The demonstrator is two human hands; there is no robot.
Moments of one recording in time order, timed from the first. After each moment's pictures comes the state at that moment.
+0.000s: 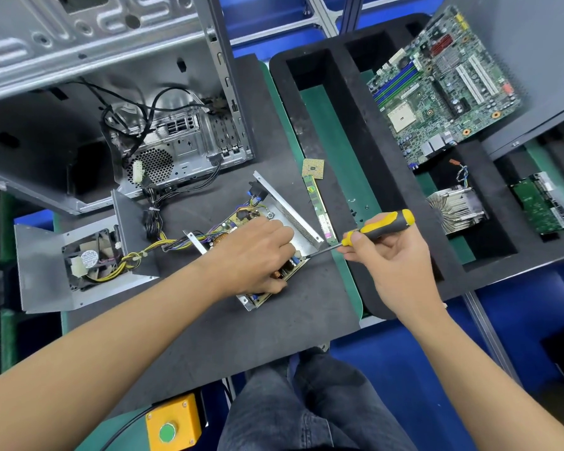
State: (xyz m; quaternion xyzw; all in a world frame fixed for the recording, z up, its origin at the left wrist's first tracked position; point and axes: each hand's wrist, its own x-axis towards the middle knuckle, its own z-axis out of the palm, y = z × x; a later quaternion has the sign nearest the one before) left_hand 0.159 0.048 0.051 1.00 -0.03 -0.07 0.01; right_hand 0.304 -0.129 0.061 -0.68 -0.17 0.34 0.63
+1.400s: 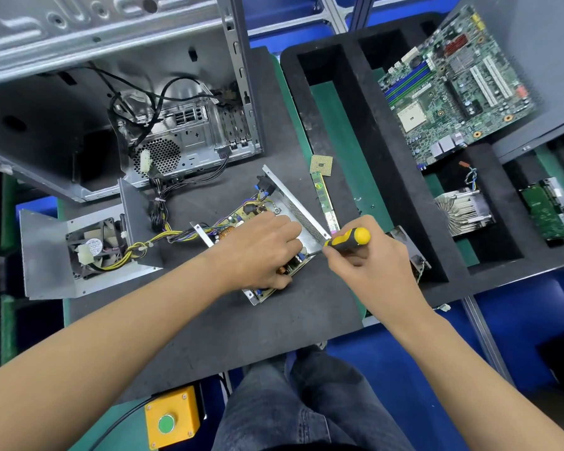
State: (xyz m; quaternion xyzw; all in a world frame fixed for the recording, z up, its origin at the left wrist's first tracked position) left_hand 0.159 0.049 0.053 1.00 -0.02 -0.09 0.04; right_hand 0.290 -0.116 0.055 -0.77 -0.35 0.30 0.44
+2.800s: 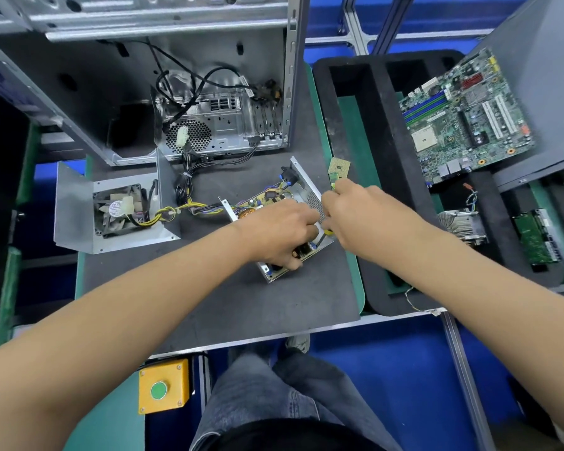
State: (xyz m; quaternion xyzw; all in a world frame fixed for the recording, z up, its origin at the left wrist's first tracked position) left_hand 0.160 0.053 0.044 0.99 0.01 -0.15 0.03; right_hand 0.290 -0.047 0.124 -0.70 -0.69 0.09 -0.17
